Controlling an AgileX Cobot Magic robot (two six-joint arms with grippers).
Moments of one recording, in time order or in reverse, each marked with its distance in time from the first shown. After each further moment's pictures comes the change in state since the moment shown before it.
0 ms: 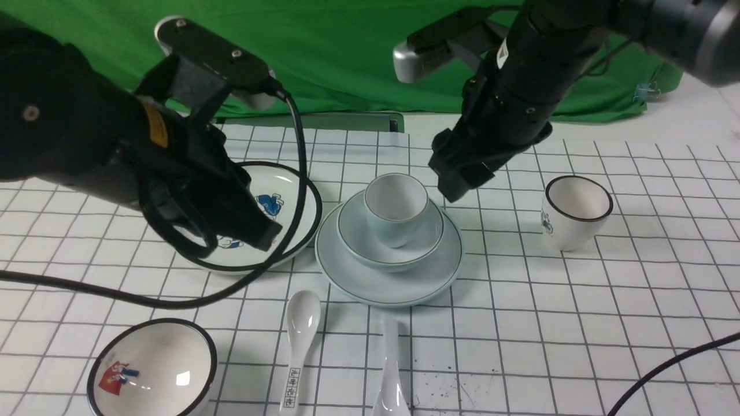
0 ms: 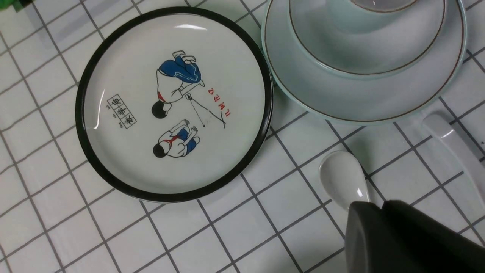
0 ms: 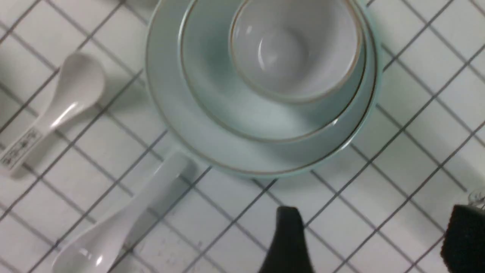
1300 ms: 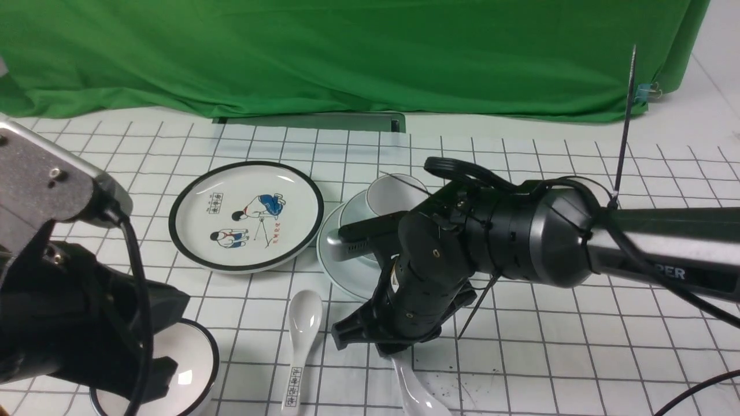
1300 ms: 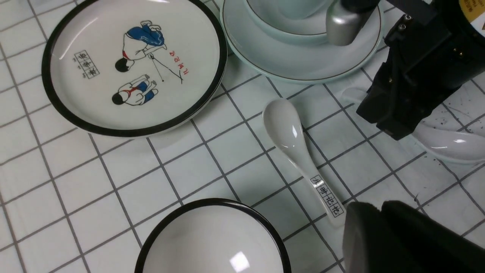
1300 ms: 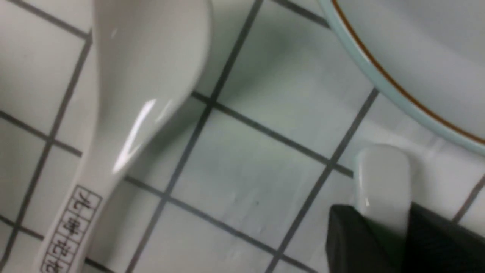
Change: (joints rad) right arm 0.228 0.147 0.445 -0.002 -0.521 0.542; left arm 0.000 -0.467 0.399 -0.125 -0.112 -0.003
